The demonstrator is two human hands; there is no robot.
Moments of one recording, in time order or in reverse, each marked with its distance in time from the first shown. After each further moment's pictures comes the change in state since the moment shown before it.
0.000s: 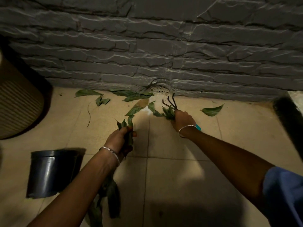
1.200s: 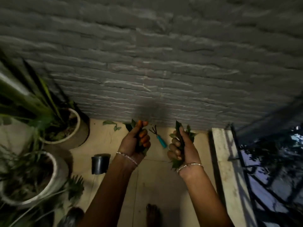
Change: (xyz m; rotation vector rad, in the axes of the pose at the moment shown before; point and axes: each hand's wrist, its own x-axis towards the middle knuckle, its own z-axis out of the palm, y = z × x) left_hand -0.436 0.316 0.153 -0.509 -0.369 -0.020; right_hand -0.315 -0.114 -0.530 2.064 -0.193 0.489
